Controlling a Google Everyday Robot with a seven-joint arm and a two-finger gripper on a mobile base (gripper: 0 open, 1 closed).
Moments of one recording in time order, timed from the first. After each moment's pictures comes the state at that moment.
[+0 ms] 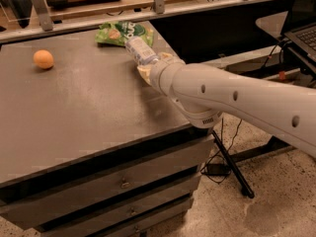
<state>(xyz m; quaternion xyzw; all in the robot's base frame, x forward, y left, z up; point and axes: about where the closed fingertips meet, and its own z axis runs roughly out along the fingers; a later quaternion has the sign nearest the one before) 0.667 0.002 0.871 -0.26 0.76 0.03 0.60</state>
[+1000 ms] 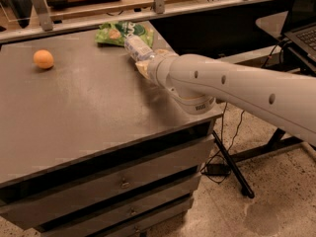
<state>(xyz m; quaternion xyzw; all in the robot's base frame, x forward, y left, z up) 0.709 0.013 0.858 -0.27 0.76 0.04 0.59</state>
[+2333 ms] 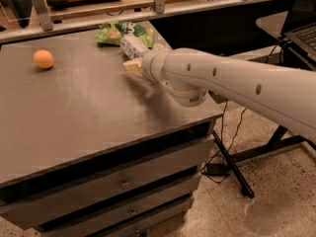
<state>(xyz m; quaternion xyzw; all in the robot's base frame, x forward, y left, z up) 0.728 0.033 0.863 -0.29 0.75 0.05 0.59</state>
